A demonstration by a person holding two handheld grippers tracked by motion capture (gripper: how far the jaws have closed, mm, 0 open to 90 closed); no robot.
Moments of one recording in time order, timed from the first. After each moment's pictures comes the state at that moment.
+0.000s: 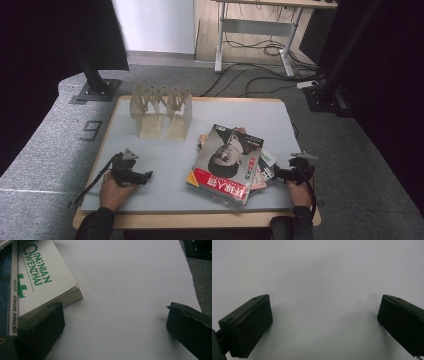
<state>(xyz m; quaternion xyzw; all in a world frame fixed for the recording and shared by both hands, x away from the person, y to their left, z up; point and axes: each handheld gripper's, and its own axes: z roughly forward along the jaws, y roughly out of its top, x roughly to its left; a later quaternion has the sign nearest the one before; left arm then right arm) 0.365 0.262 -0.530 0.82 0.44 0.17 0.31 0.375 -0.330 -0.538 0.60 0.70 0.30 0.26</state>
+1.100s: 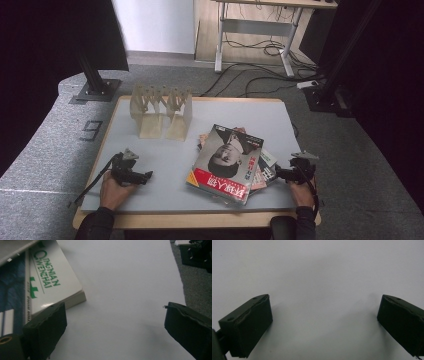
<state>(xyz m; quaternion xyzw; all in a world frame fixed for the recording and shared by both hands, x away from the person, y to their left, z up) 0.364 0.261 -0.530 0.82 0.45 0.17 0.31 0.369 -0.328 -0.527 0.58 0.71 0.30 0.27</state>
